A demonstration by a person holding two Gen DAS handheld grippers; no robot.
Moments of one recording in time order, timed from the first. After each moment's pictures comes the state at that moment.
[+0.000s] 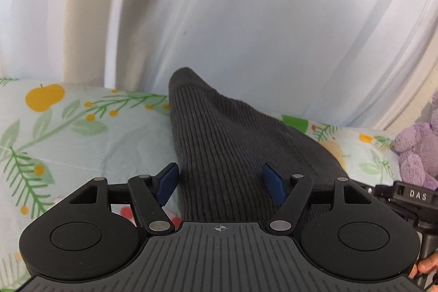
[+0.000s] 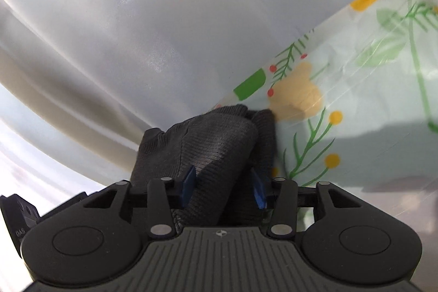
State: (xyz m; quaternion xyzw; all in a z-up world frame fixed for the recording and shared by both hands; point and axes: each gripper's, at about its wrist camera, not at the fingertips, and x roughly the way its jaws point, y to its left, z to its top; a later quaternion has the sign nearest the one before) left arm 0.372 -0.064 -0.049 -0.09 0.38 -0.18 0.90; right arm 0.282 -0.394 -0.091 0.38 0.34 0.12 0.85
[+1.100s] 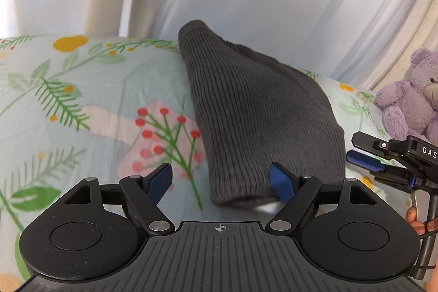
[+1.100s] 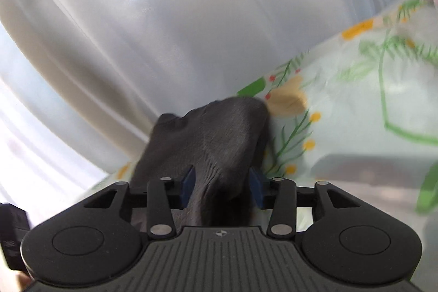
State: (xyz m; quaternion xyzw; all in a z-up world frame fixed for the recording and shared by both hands) left arm 0.270 -0.035 -0.061 -0.08 0.43 -0.19 0.88; right arm 0.209 -0.389 -0.064 0.34 0.32 0.13 0.87
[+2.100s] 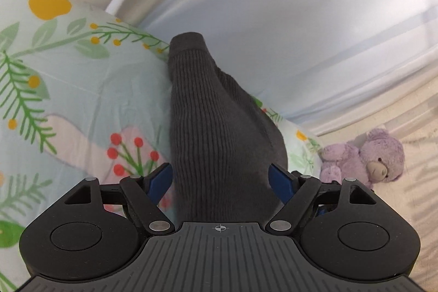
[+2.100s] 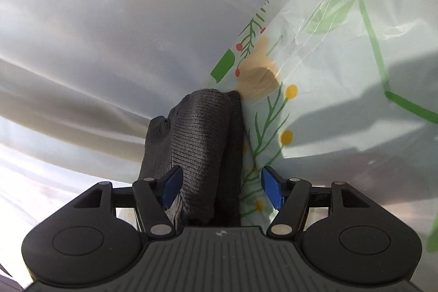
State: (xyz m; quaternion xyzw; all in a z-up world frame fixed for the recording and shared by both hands) left arm 0.369 0.011 -0.050 -0.28 0.48 -0.26 0.79; right arm 0.280 -0.442 -0.109 0.47 0.40 0.15 0.78
